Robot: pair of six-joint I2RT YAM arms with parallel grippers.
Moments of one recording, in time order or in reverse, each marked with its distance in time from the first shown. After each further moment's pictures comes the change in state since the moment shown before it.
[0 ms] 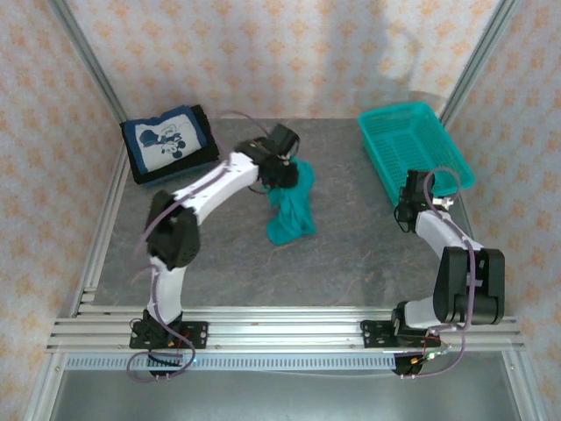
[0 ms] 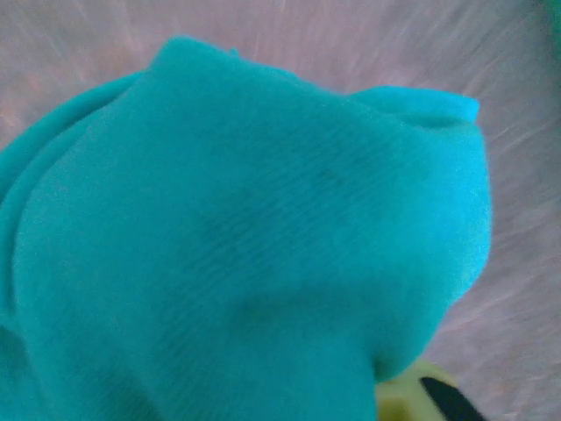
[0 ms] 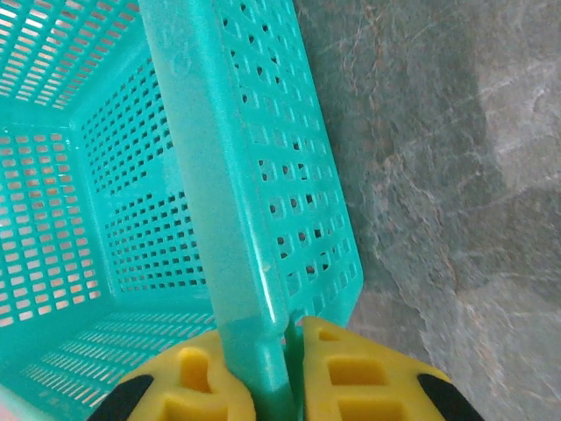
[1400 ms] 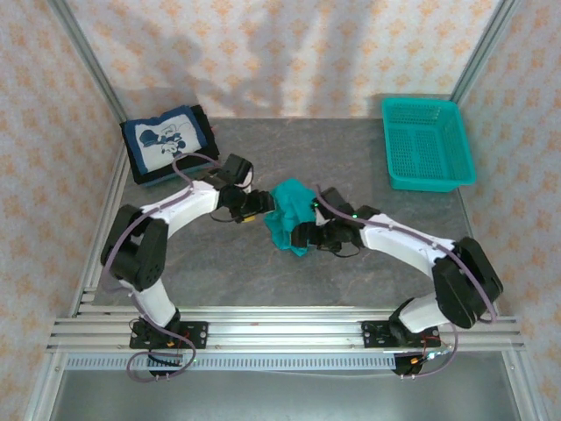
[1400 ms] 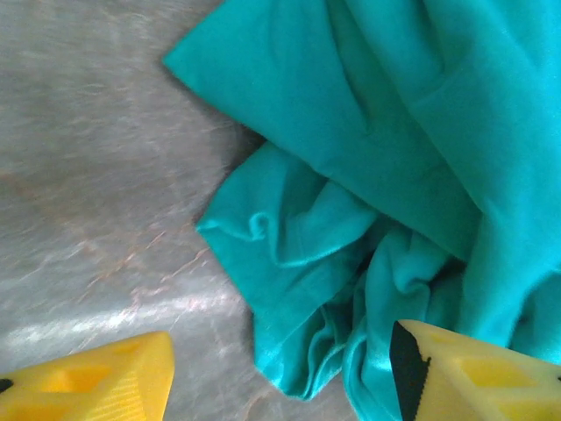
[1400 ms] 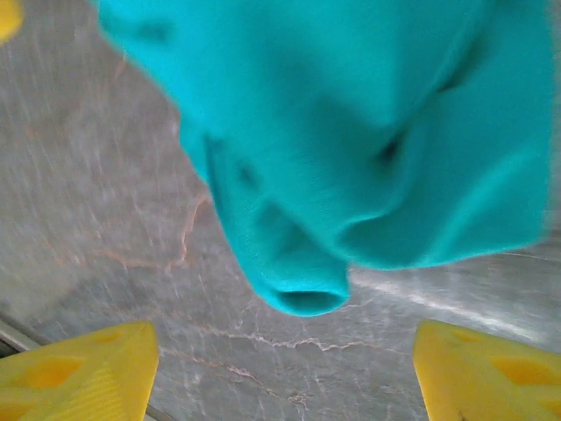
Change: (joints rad) left arm 0.174 -0.304 -0.620 0.307 0.279 -0.119; right arm 0.777 0.033 0.138 -0.378 -0.496 -0.930
